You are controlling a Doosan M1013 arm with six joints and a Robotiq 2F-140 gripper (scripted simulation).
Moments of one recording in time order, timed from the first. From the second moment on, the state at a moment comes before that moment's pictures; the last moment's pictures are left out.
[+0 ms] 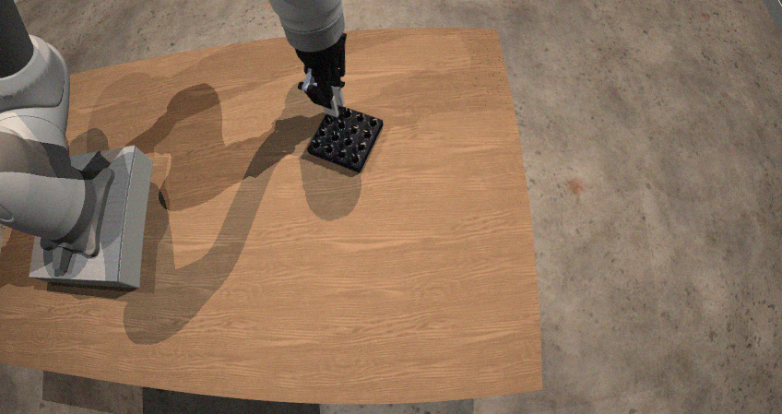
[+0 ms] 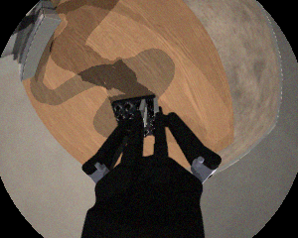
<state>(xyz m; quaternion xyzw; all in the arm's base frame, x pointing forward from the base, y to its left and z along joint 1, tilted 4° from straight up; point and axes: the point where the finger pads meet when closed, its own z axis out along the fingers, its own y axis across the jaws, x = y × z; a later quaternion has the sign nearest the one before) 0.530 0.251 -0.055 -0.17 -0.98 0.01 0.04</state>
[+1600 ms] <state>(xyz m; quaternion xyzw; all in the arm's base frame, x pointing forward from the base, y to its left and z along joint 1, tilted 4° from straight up) 0.535 0.251 0.009 -0.17 -0.98 0.01 0.04</state>
